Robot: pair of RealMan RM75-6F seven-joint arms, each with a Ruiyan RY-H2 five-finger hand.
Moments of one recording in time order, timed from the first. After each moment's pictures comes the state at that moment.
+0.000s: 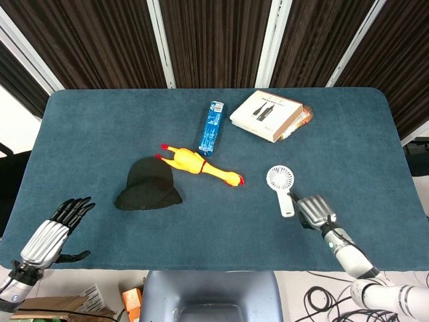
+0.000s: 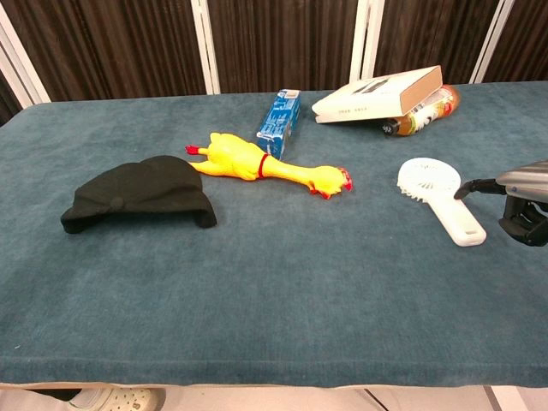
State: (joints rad) left arm -0.29 -1.05 0.08 -1.58 1.73 1.38 -0.24; right arm 0.62 -1.30 -0.02 -1.54 -1.03 0.84 -0.43
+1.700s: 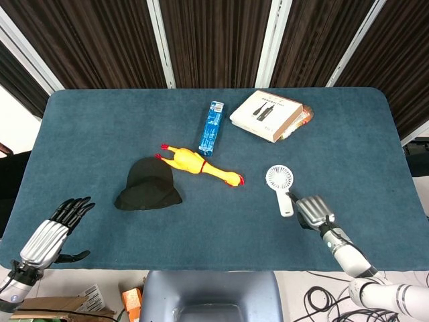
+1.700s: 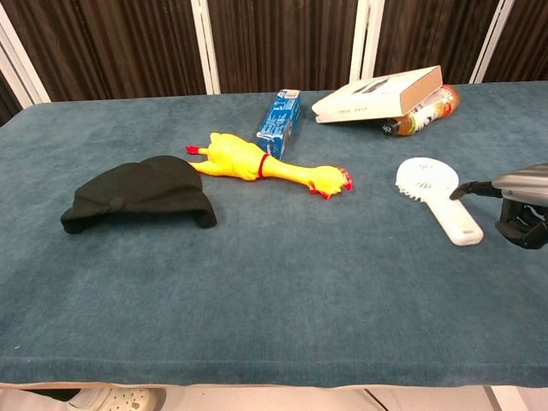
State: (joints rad) left arm -0.29 -1.04 0.08 -1.58 1.73 1.38 -0.24; right arm 0.63 -1.31 -0.02 -1.53 -1.01 0.82 -0.44
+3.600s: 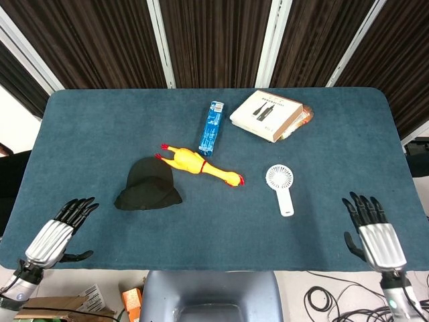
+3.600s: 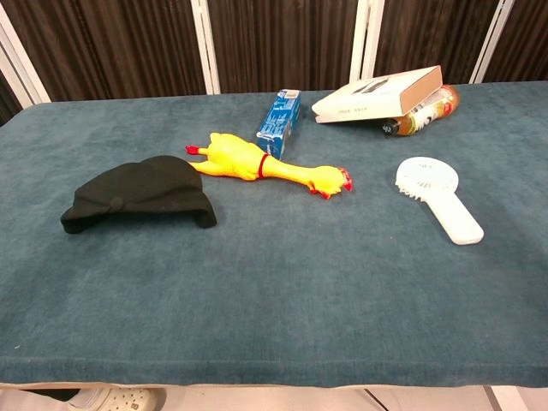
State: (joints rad) left arm -0.29 -1.07 0.08 -1.59 1.72 1.36 -0.20; right arm 0.16 -1.16 -0.14 -1.62 -1.54 1.59 -0.20
